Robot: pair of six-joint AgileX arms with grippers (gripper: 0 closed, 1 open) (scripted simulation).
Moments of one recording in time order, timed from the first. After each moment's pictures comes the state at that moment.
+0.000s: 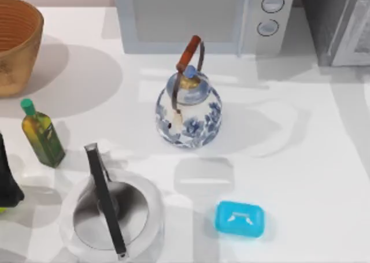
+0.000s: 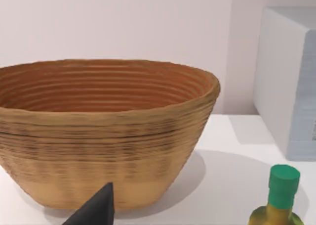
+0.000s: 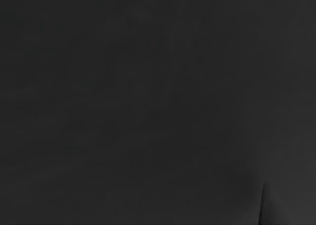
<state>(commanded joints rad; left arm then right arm) 0.00 0.00 0.00 0.00 0.00 0.00 0.17 1.32 1.77 -0.43 0.19 0.02</state>
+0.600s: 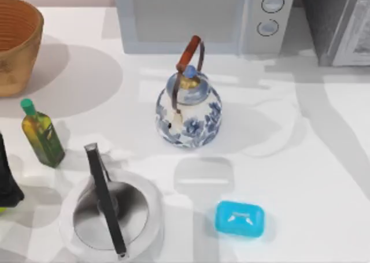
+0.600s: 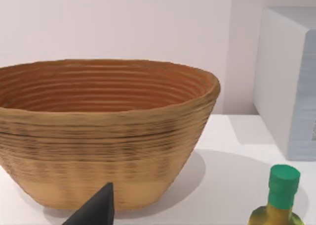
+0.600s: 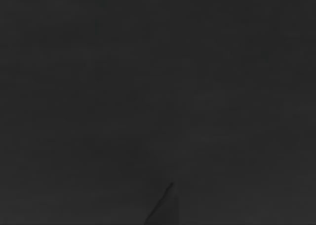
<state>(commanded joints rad) 0.00 0.00 0.00 0.00 0.00 0.00 0.45 1.30 1.73 -0.44 0.46 0.01</state>
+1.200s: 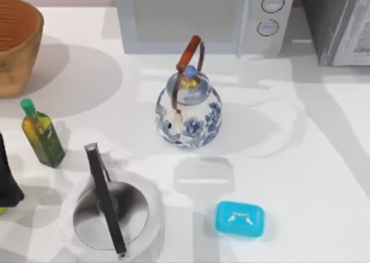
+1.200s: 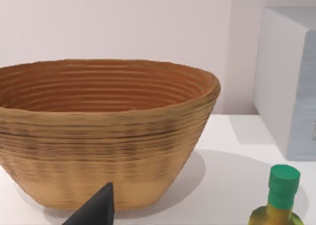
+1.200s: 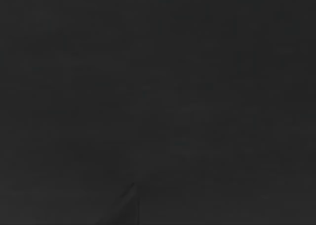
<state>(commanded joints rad) 0.00 0.00 0.00 0.00 0.00 0.00 0.35 1.41 1.83 -0.41 0.40 0.00</state>
